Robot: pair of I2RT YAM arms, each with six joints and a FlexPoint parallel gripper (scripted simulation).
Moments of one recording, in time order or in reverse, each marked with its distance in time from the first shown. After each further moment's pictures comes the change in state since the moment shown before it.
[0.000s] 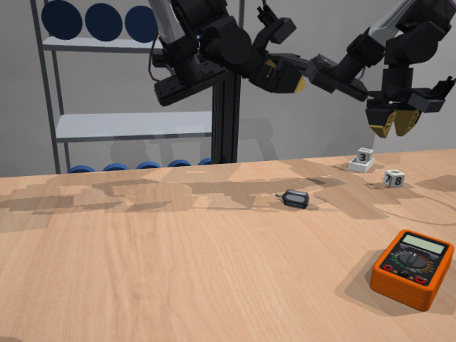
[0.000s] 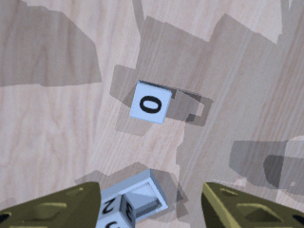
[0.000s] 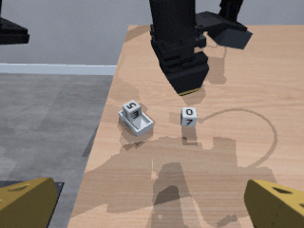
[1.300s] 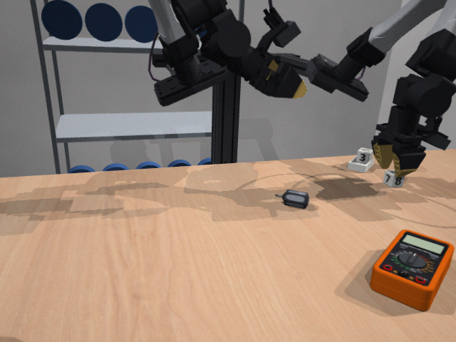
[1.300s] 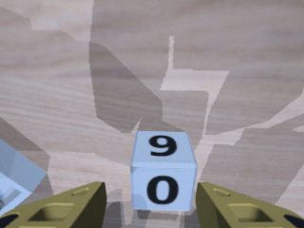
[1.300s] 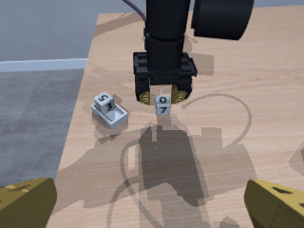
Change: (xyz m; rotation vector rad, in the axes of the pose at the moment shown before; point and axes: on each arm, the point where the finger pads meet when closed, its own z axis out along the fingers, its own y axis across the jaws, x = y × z) left arm -0.010 -0.001 0.078 -0.168 0.125 -1.322; right arm 0.007 -0.027 -0.002 0.107 0.049 0.041
